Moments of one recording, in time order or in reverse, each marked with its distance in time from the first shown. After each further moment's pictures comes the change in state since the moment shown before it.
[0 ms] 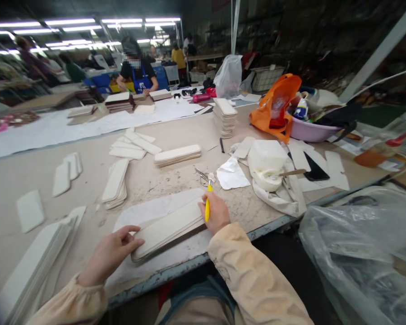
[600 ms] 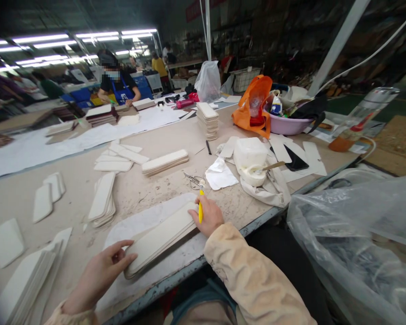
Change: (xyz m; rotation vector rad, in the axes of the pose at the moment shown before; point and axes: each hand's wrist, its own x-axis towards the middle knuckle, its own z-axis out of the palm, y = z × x) left_hand 0.002 -0.002 -0.002 0.123 -0.001 0.062; right_hand -0.005 -0.002 -0.006 0.010 -0.094 0.107
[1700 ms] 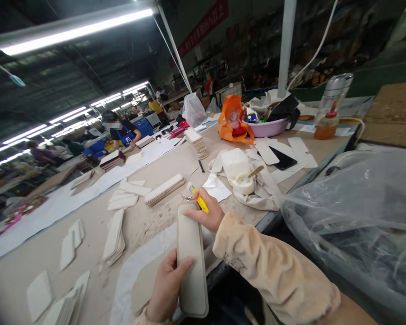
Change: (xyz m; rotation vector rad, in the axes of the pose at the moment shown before) left_hand -0.009 0.155 0.069 -0.919 -0.129 0.094; right_hand 0.044 -0.014 -0.077 0.709 0.061 -0.046
